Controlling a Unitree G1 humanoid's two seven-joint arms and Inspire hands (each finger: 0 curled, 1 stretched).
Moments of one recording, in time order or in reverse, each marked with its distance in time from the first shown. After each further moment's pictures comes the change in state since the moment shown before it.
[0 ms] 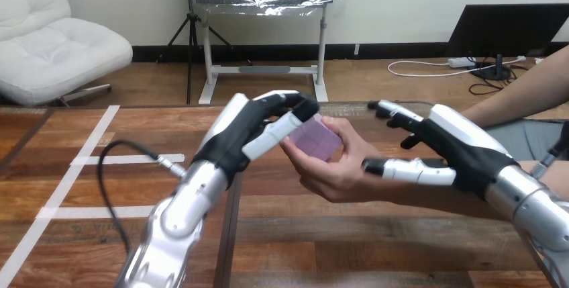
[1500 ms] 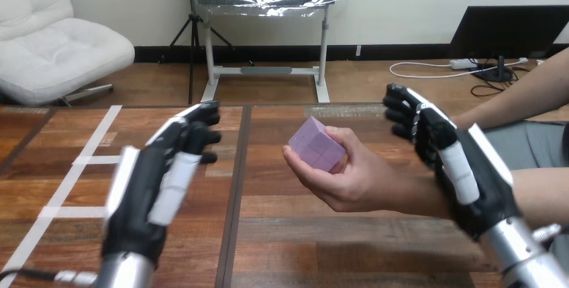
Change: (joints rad) left arm 0.600 -0.029 0.138 -0.637 -0.221 -0.022 0.082; right arm 0.257 0.256 -0.139 -0.151 0.496 -0.064 0.017
